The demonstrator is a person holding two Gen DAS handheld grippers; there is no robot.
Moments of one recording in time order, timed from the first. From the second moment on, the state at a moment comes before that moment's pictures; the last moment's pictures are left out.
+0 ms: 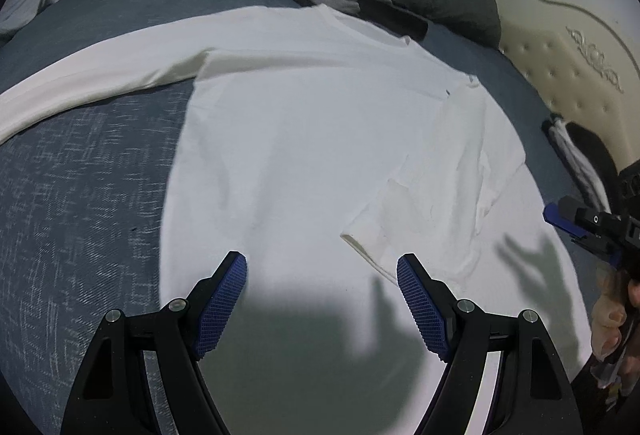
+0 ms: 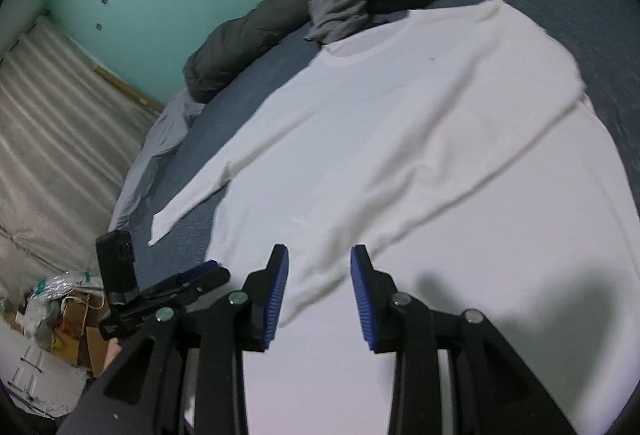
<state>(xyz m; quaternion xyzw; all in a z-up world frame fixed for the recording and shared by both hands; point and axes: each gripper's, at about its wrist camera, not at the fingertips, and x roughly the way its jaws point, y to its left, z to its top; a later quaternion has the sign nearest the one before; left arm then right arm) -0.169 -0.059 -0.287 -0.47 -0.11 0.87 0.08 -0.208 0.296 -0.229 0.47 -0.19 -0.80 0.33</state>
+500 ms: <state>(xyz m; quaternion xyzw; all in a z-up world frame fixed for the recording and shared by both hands) -0.194 -0.036 -0.307 -0.50 -0.07 0.86 0.06 -0.209 0.327 -0.257 0.42 -0.27 -0.81 0.29</state>
